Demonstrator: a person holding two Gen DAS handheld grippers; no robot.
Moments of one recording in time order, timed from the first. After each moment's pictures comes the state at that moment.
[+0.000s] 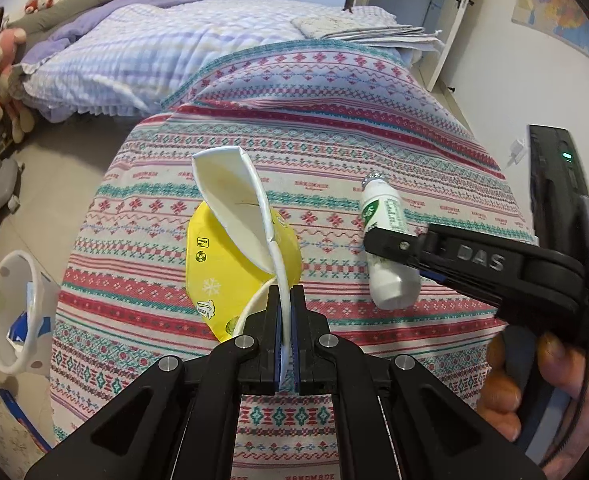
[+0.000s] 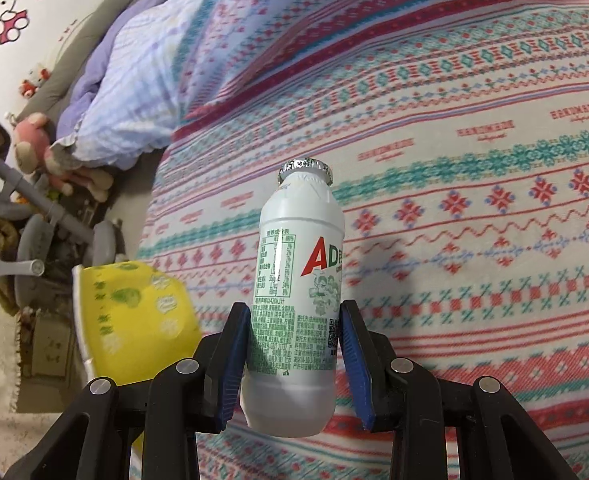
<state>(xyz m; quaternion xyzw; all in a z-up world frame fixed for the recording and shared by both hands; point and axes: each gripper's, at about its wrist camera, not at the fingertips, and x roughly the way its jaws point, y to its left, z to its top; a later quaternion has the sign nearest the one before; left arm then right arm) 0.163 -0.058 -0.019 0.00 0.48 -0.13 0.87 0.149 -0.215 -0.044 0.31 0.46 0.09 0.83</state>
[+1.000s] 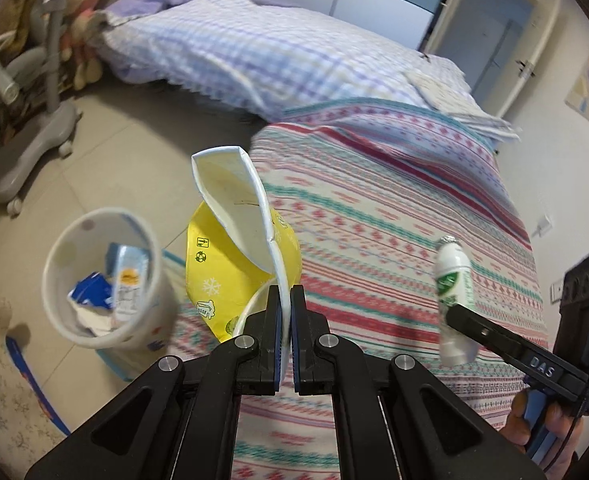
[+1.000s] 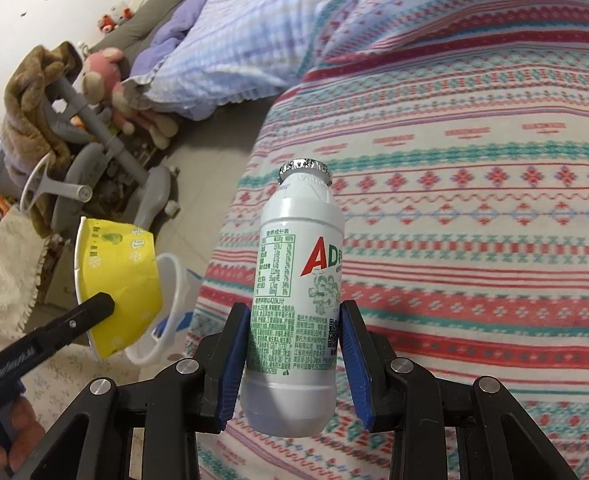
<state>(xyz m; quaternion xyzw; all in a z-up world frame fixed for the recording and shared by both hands) 0.151 0.122 0.007 -0.10 0.46 -0.05 0.88 0.121 -0.116 -0.023 0.23 0.44 0.19 0.85</state>
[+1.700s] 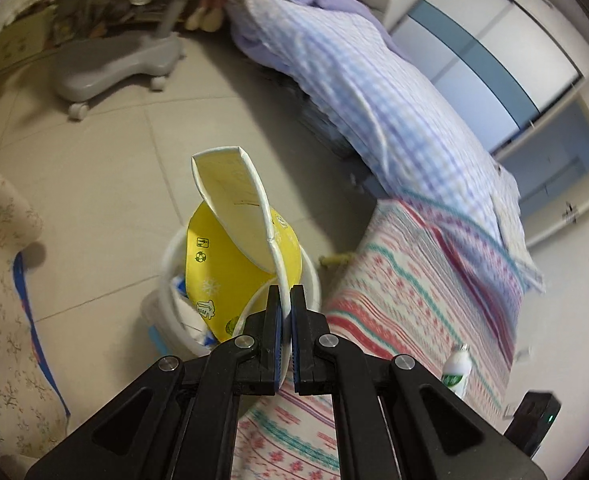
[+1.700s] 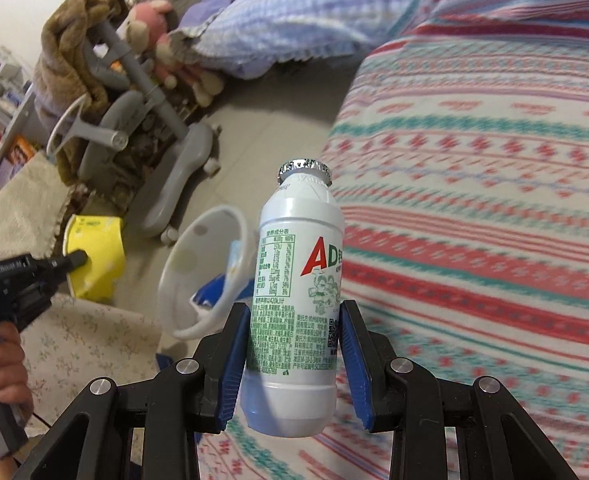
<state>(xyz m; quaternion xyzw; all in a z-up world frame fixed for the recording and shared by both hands) 0.143 0.343 -0.001 -0.30 0.43 0.06 0.85 0.128 -0.006 -0.035 0.19 0.45 0.26 0.83</state>
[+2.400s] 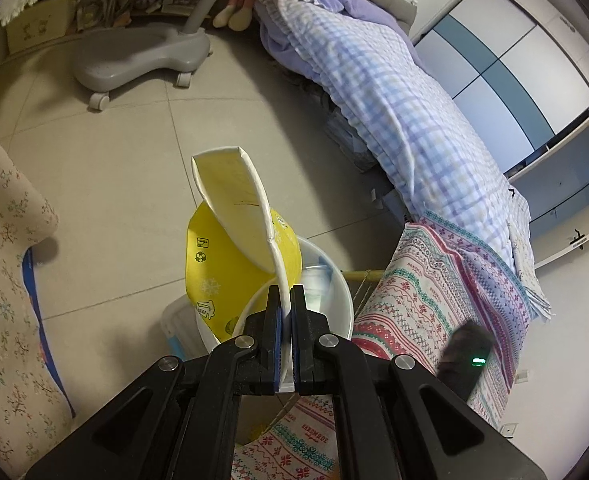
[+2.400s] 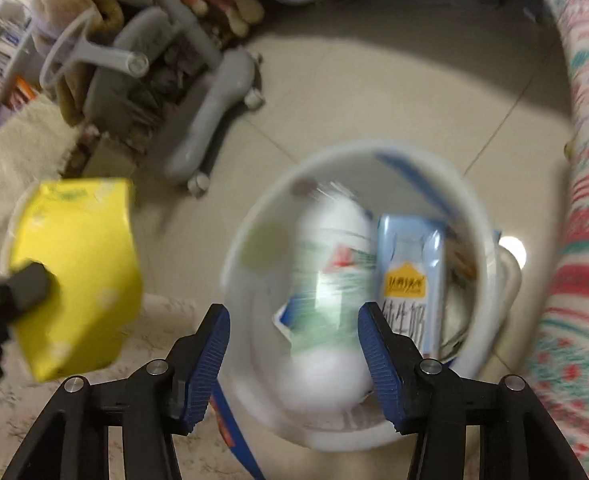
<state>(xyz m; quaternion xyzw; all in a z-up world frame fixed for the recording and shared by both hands) 0.149 0.382 -0.018 -0.33 0.44 0.08 0.83 0.194 0.201 -0.098 0.16 0.52 0.31 0.78</state>
